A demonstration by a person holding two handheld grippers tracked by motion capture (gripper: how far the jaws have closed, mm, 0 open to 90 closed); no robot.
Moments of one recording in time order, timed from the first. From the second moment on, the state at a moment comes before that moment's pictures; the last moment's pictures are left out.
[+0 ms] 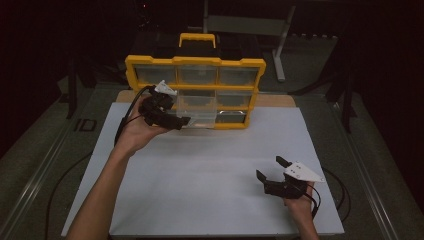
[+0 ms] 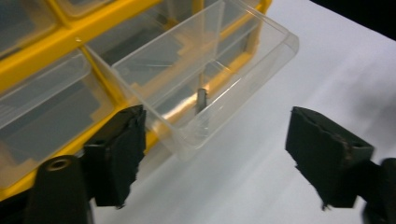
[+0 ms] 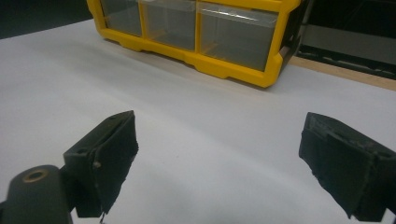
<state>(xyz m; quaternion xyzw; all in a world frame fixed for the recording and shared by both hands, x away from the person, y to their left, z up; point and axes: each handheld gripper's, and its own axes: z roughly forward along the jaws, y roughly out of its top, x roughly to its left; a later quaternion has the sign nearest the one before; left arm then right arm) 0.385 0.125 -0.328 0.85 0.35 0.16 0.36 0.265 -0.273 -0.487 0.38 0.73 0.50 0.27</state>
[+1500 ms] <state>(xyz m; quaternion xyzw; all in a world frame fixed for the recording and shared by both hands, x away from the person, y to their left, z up) 0.380 0.122 -0.364 0.85 0.36 0.16 0.36 0.265 -0.273 -0.487 0.38 0.73 0.50 0.27</state>
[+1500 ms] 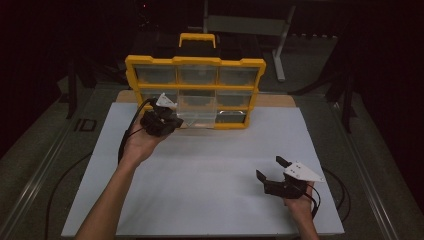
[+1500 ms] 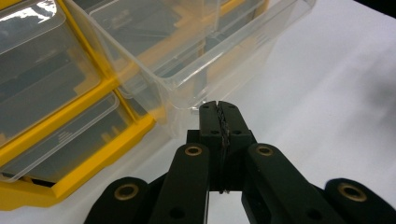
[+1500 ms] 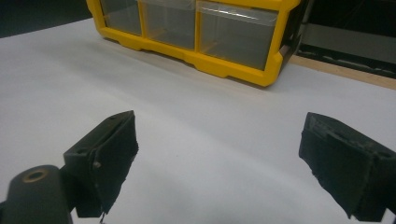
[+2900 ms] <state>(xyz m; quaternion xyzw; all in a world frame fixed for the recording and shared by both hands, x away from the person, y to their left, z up) 0.389 0.085 -0.390 0.83 0.37 0.17 0.38 0.266 -0.272 -0.487 0.38 0.73 0.50 0.27</state>
